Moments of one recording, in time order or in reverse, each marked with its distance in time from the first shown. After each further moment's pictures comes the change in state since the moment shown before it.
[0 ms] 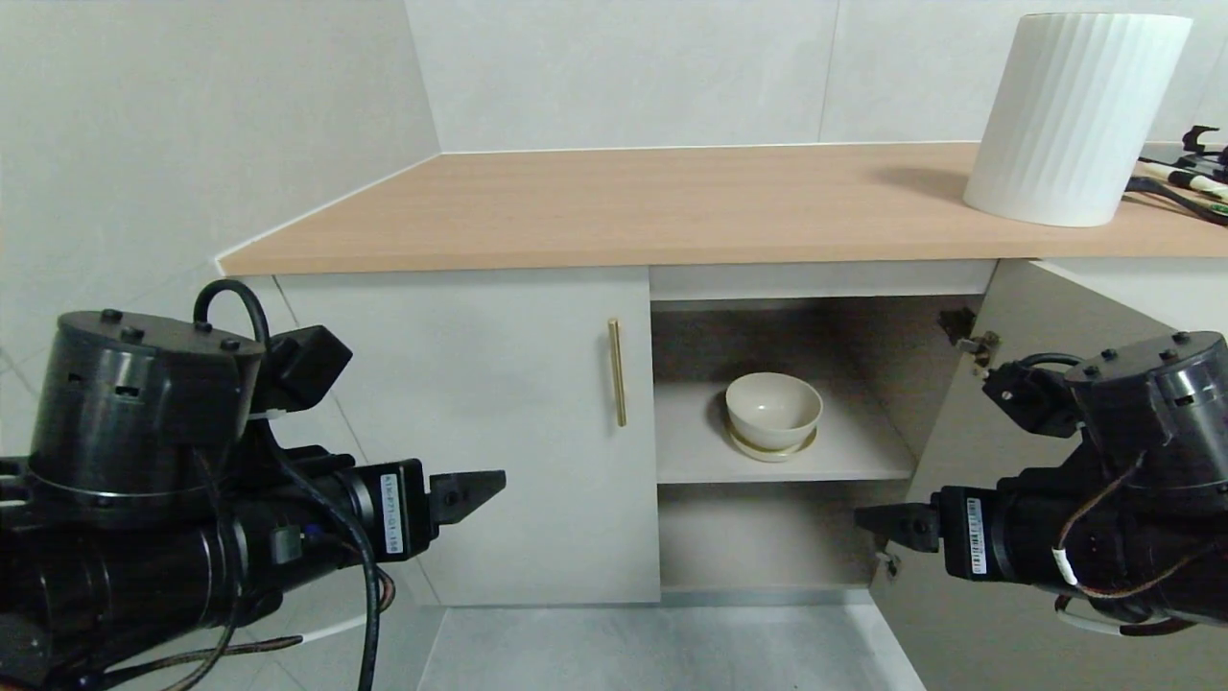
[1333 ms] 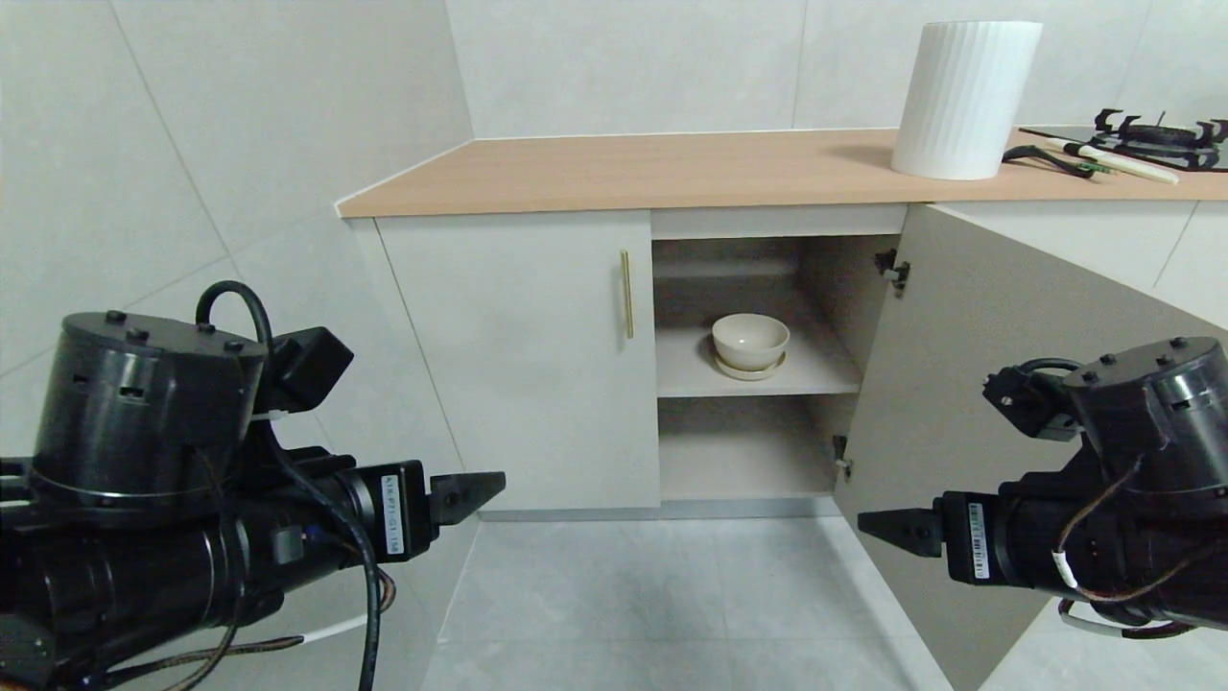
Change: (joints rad) left arm -0.001 0.003 0.001 0.000 0.000 0.003; right arm -0.001 0.002 0.009 0.001 -0.001 -0.014
